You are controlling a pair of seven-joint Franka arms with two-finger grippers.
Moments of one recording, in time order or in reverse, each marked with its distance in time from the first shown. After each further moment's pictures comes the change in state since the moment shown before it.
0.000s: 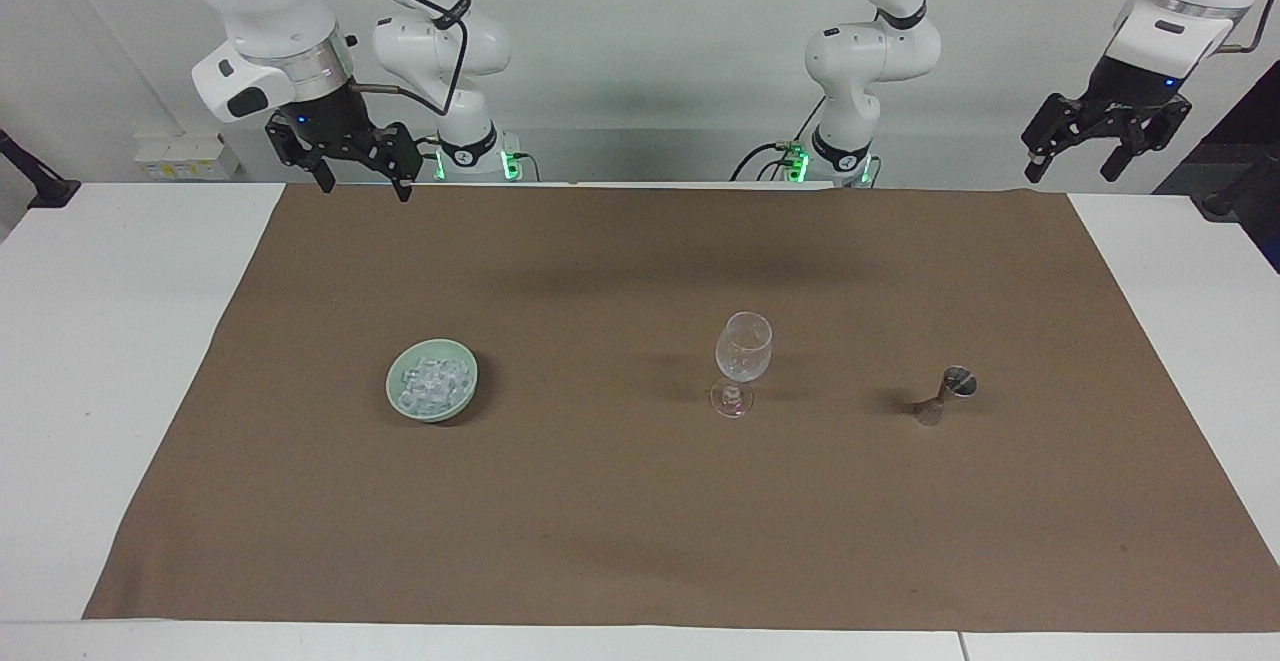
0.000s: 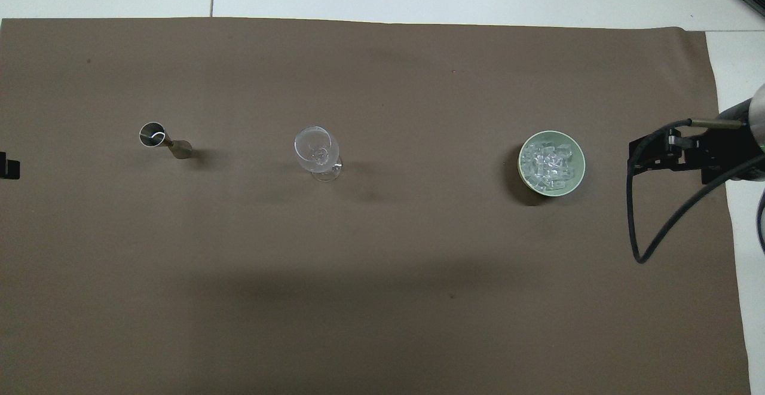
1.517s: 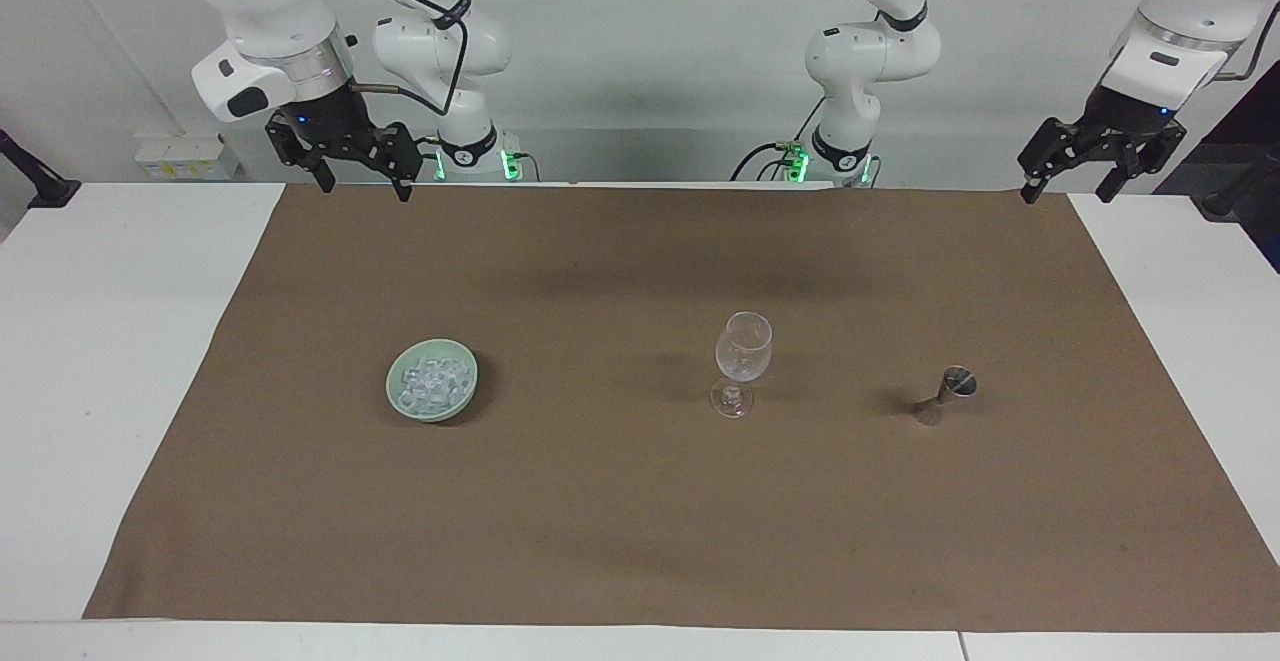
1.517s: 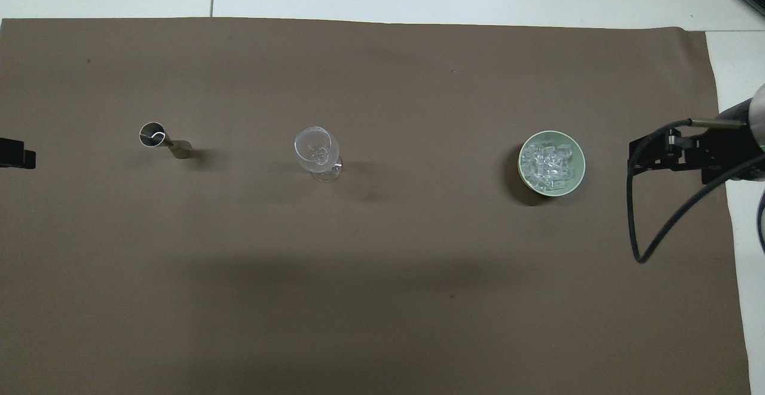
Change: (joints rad) left arm -0.002 0.043 -0.005 0.011 -0.003 0.023 0.000; right arm 0.000 0.000 0.000 0.000 0.000 0.000 0.000
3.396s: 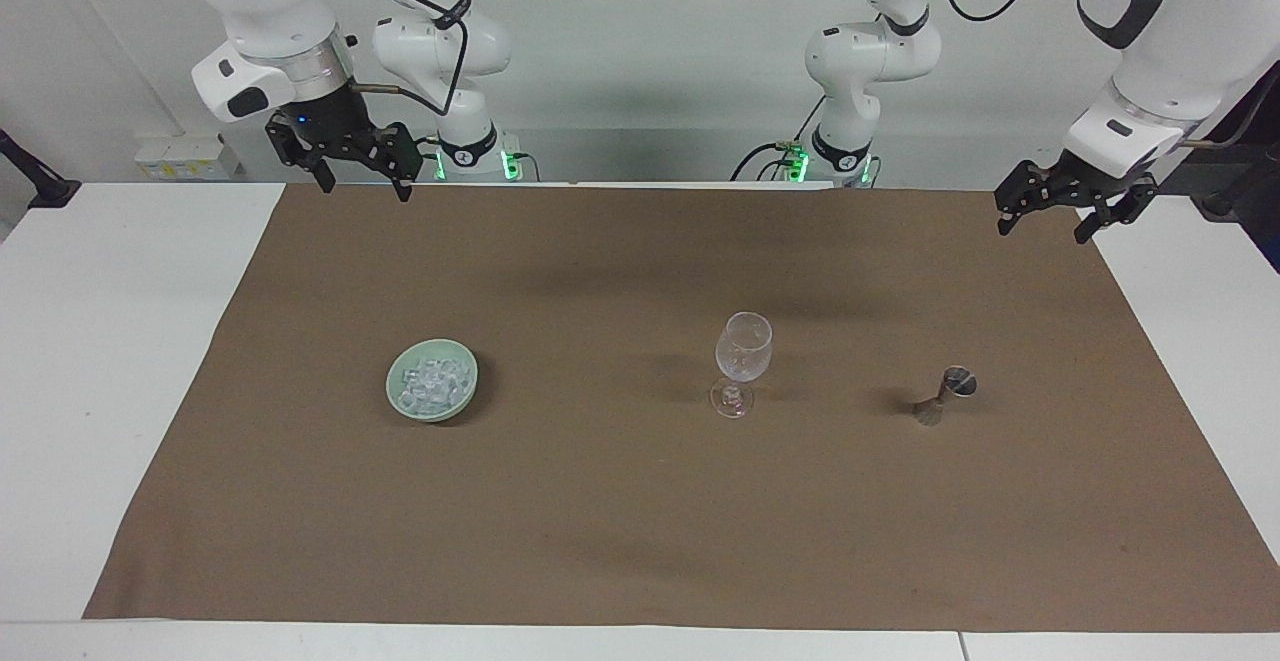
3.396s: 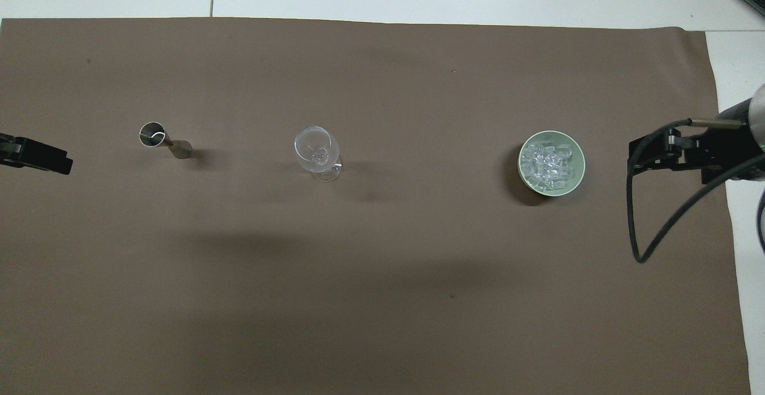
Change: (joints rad) left arm -0.014 0.113 -0.002 0.004 0.026 -0.002 0.202; right arm 0.000 0.000 0.000 0.000 0.000 0.000 0.000
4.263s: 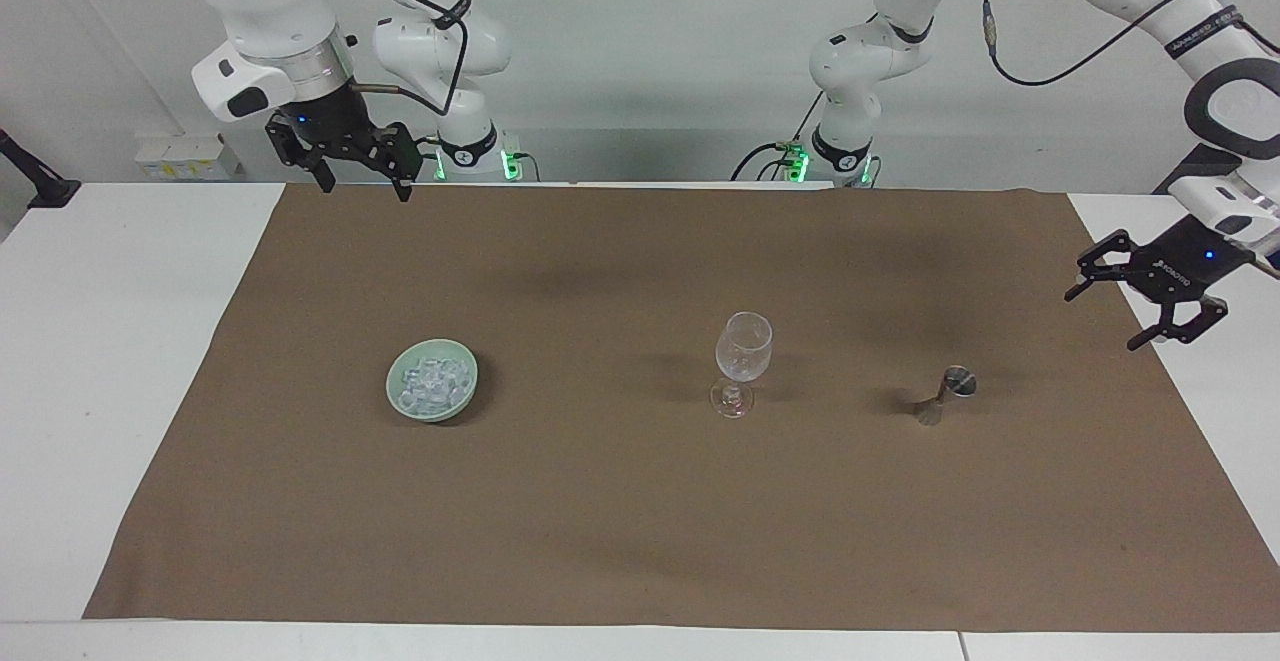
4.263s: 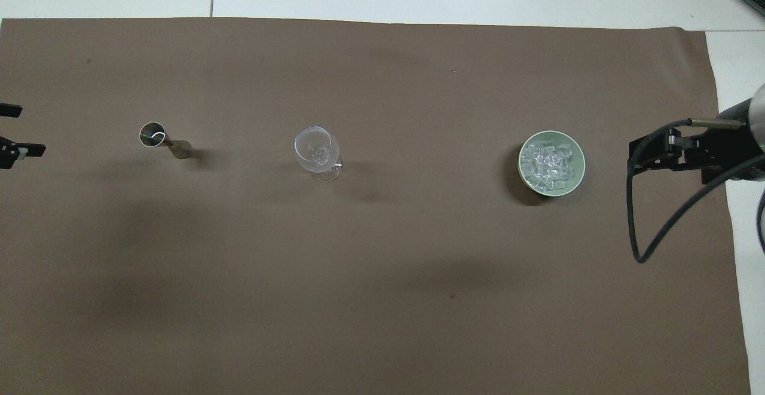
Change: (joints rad) left arm 0.308 0.247 0.010 -0.007 -0.513 0.209 1.155; right arm 0.000 0.000 0.000 0.000 0.000 0.000 0.000
